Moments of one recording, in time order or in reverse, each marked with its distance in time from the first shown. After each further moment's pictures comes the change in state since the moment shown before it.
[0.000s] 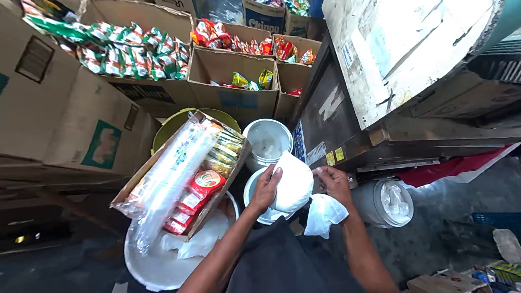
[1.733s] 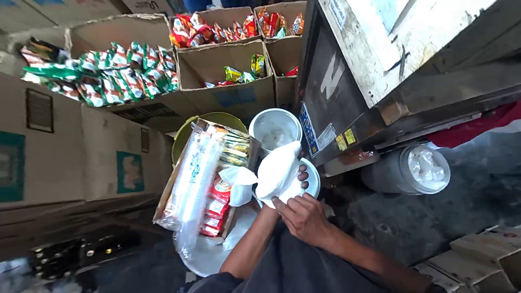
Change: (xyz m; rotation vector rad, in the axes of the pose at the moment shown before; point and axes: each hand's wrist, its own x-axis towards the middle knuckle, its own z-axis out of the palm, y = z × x) left_hand 0.044 -0.074 0.009 -1.468 -0.812 -0.460; right_hand -0.069 0.025 0.104 -0.940 -0.111 -0.714
